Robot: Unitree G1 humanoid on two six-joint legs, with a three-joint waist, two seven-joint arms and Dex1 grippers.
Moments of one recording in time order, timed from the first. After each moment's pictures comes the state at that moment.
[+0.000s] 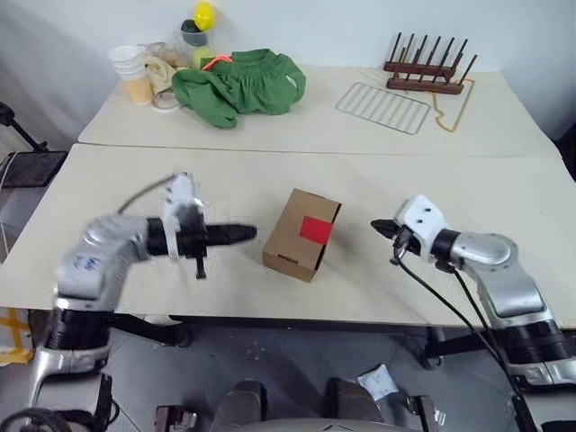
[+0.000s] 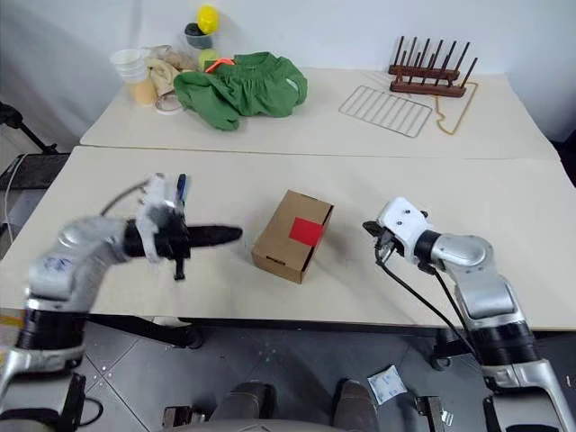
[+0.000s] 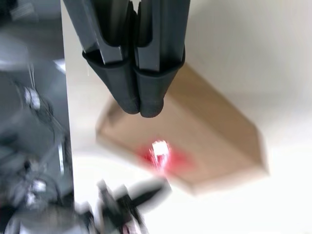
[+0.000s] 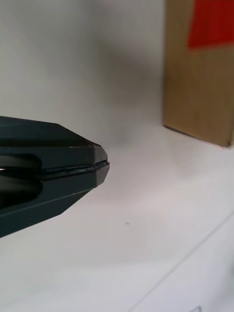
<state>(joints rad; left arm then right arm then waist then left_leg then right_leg) -0.62 0.68 0.10 0.00 -0.52 0.63 -1.15 -0.37 -0.69 0.04 -0.04 0.14 0.28 0.82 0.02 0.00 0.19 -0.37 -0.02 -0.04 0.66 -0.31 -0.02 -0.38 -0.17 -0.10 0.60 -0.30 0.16</state>
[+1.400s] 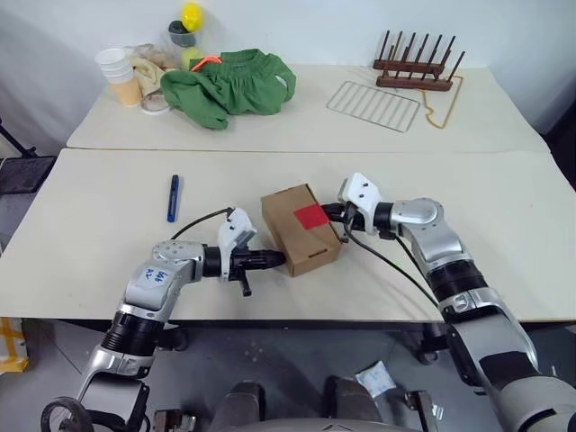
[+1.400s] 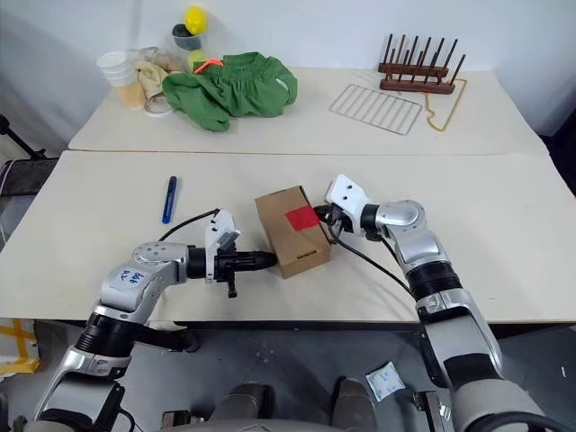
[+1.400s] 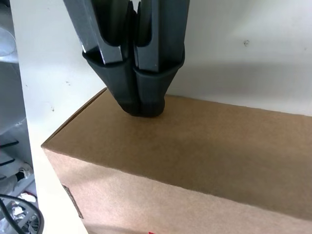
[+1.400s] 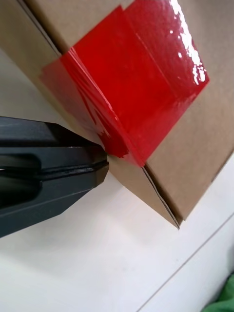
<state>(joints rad) -0.49 0.46 -0.13 0.01 -0.31 0.63 -0.94 -0.89 -0.39 0.19 0.72 0.04 -0.09 0.98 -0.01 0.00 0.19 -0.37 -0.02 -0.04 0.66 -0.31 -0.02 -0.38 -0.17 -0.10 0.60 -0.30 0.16</state>
